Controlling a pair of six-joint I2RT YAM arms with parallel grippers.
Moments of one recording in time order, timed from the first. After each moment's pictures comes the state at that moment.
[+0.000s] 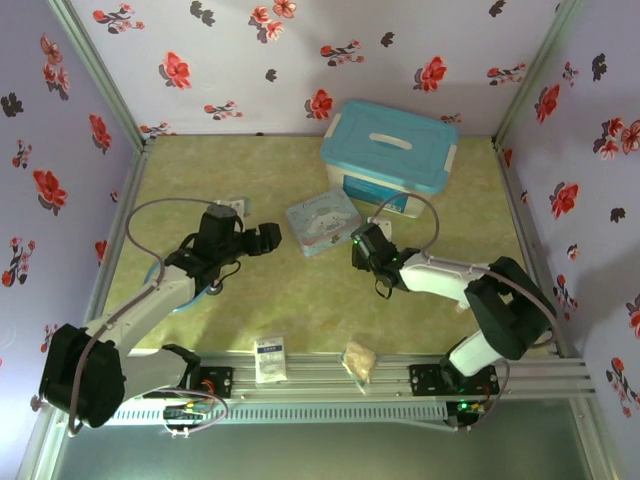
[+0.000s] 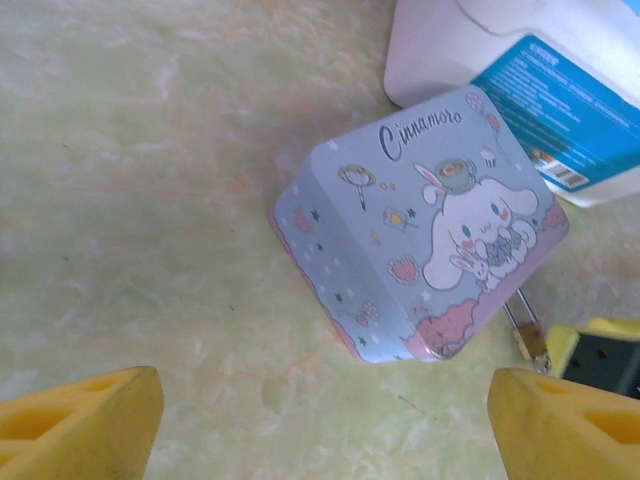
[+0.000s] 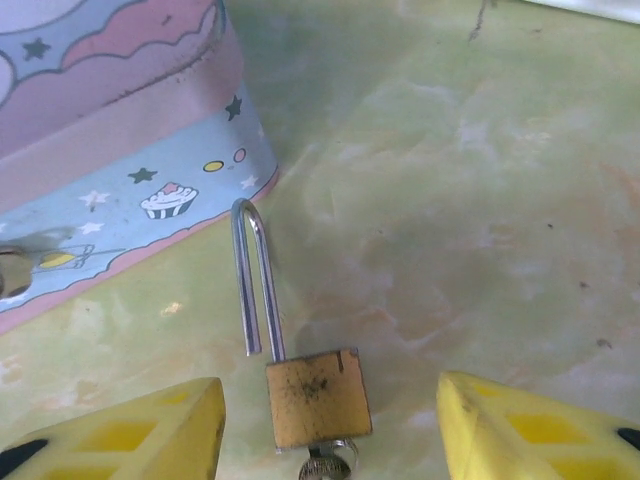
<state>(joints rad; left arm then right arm) -0.50 1.15 0.70 -0.18 0.07 -0.53 0.69 1.55 0.74 -0.13 0.34 0.57</state>
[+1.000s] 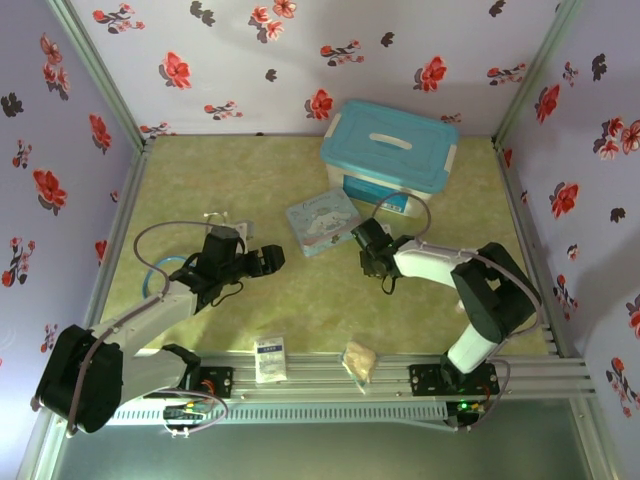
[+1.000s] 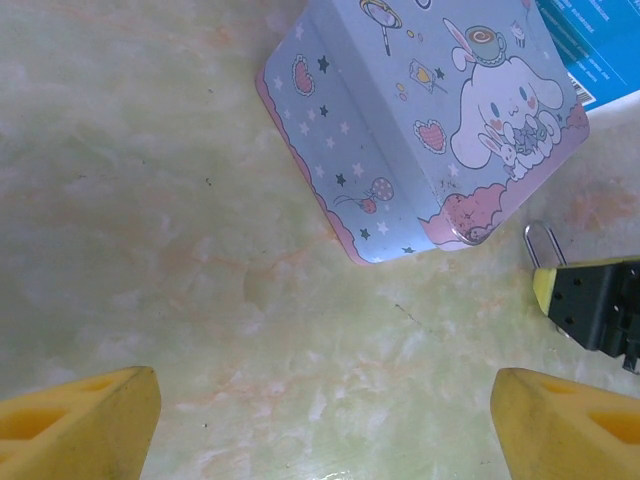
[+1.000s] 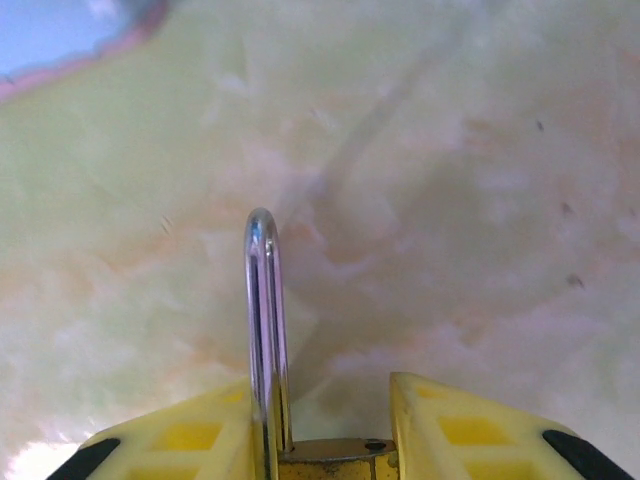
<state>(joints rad) -0.52 1.12 0.52 -0.08 0.17 -0.62 0.64 1.63 0.83 -0.41 0.27 0.51</state>
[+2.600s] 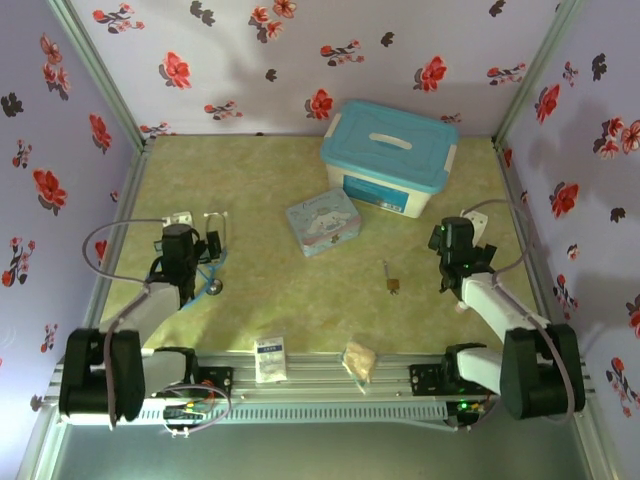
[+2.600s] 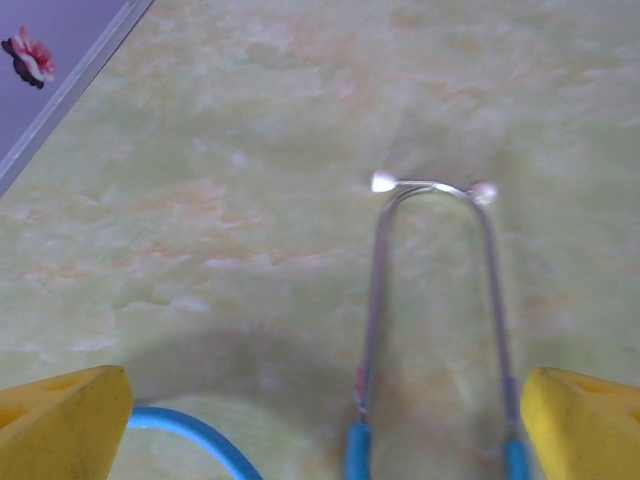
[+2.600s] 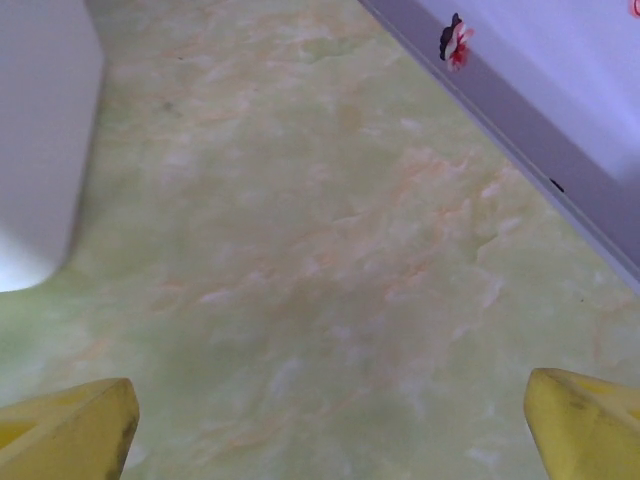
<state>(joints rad) -0.09 1.20 0.42 0.18 -0.27 -0.12 0.11 1.19 0.47 0.02 0.51 0.31</state>
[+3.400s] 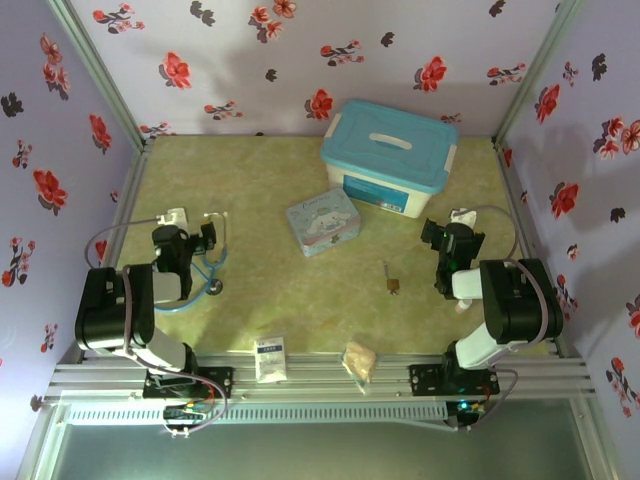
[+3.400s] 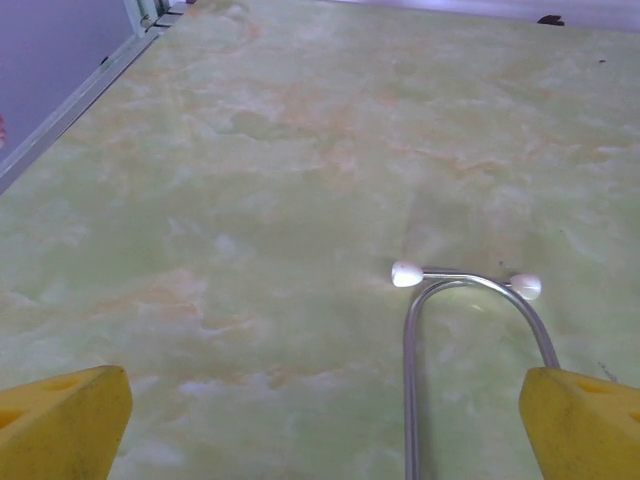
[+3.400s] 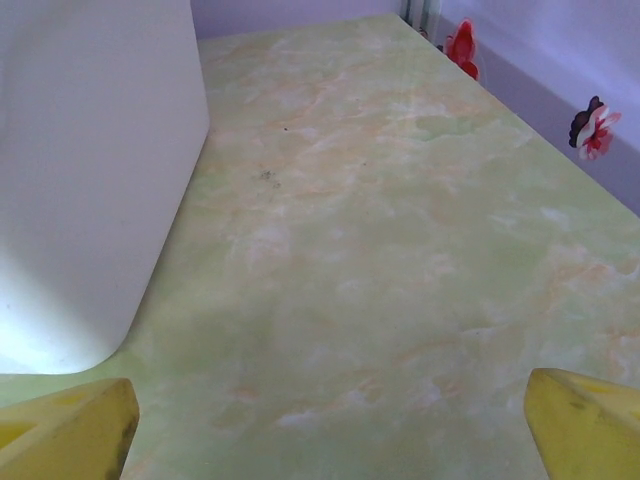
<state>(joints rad) 0.04 1.54 0.37 0.76 -0.06 -0.06 0.05 1.56 0.37 0.78 0.30 0.14</state>
